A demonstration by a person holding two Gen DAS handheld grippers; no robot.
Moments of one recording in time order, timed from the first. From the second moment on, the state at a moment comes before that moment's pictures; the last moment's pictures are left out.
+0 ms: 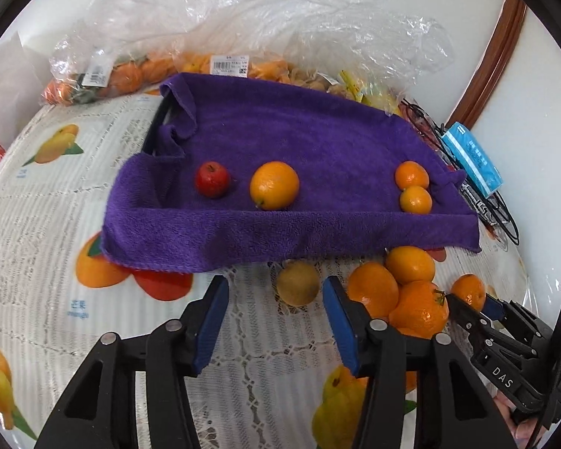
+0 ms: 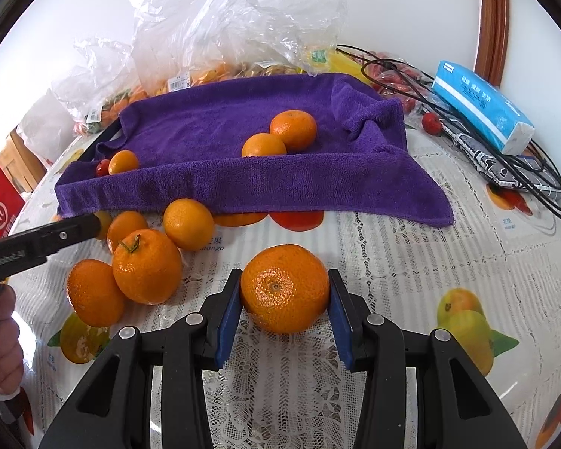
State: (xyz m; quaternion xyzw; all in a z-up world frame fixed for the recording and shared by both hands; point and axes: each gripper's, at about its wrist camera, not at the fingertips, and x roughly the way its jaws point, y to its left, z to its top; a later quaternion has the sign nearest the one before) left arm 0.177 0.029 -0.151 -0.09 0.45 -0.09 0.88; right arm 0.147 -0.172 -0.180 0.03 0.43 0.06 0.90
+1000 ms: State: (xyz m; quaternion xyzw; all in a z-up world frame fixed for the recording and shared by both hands) left arm 0.176 0.009 -0.155 -0.04 0.43 -0.07 0.90; right arm 0.148 -0.177 -0.180 0.05 0.42 0.07 0.90
